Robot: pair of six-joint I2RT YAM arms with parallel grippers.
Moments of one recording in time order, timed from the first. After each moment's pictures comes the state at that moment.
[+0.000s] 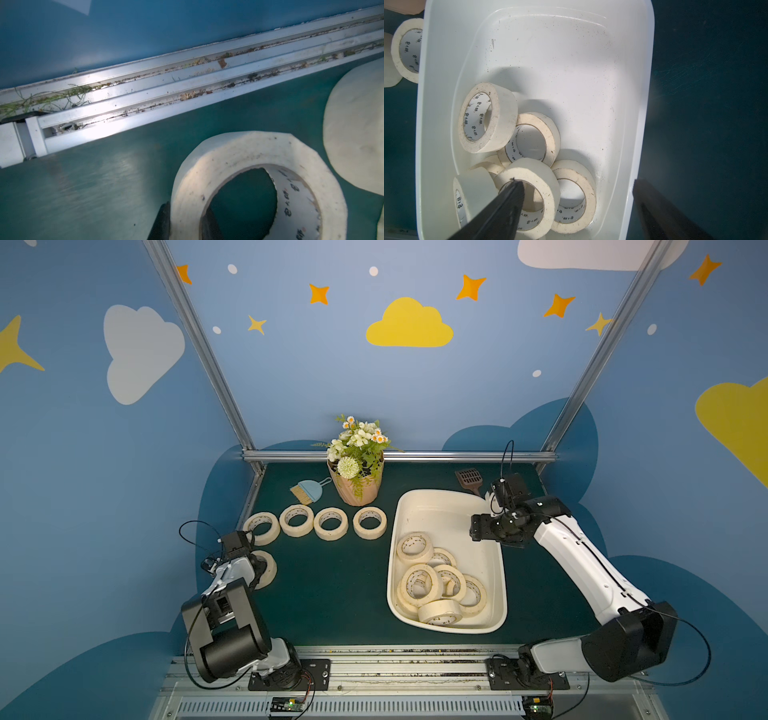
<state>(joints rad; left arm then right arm) 0.52 1.45 0.70 -0.41 -0.24 -0.78 0.35 1.40 1.34 -1.09 0.01 0.29</state>
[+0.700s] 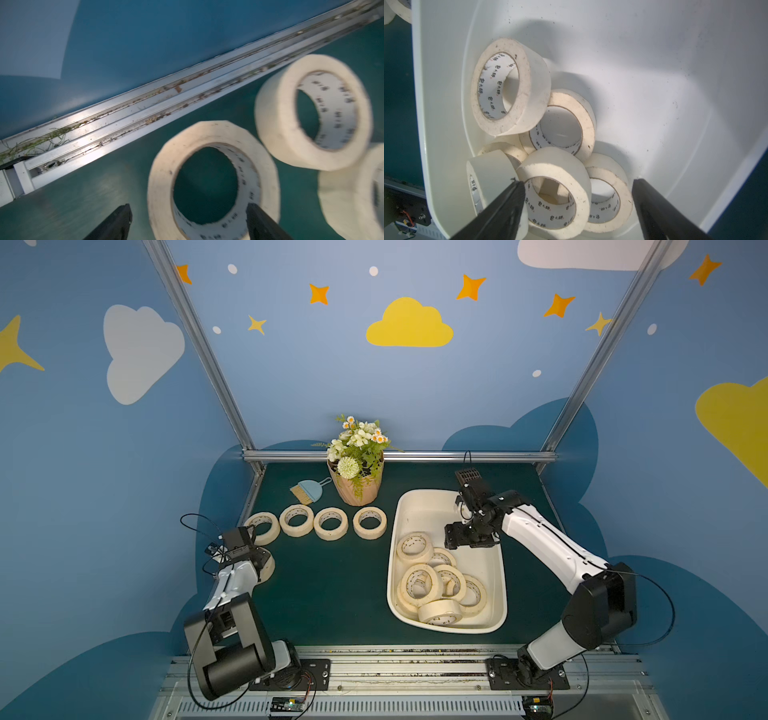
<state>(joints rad) 0.43 1.27 0.67 -0.34 -0.23 -0.62 0.50 1.64 1.42 -1.09 -0.10 0.29</state>
